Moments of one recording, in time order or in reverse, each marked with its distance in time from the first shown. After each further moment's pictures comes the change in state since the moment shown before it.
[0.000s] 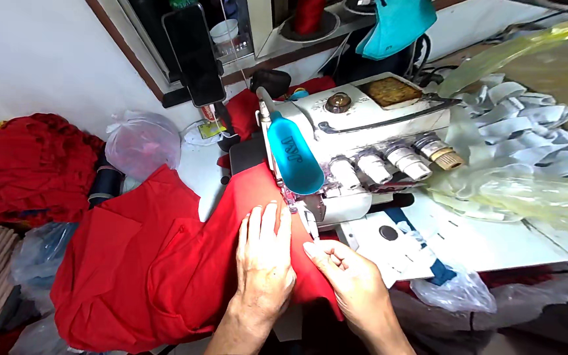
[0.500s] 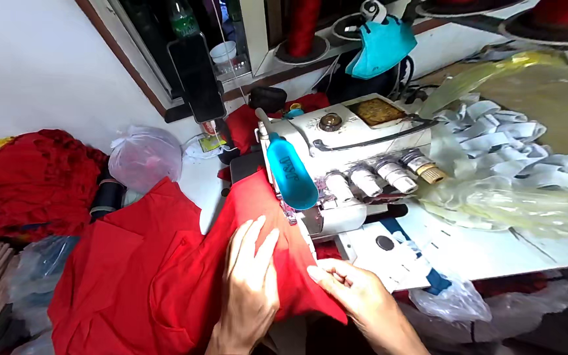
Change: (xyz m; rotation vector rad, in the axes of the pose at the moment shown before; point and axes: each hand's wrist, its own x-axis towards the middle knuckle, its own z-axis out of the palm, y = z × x) left_hand -0.015 -0.024 -0.013 -0.342 0.094 -0.053; right_hand 0.000 -0.002 -0.025 -0.002 -0.216 0.132
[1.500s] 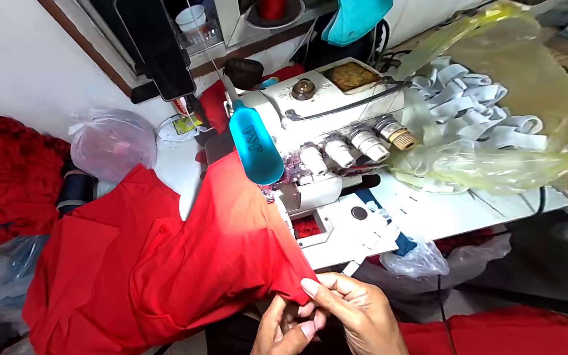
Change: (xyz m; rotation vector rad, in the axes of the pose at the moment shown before) left_hand -0.109 0.051 0.027 -1.398 -0.436 -0.707; right_hand -0.058 -0.002 0.005 0.378 0.089 0.076
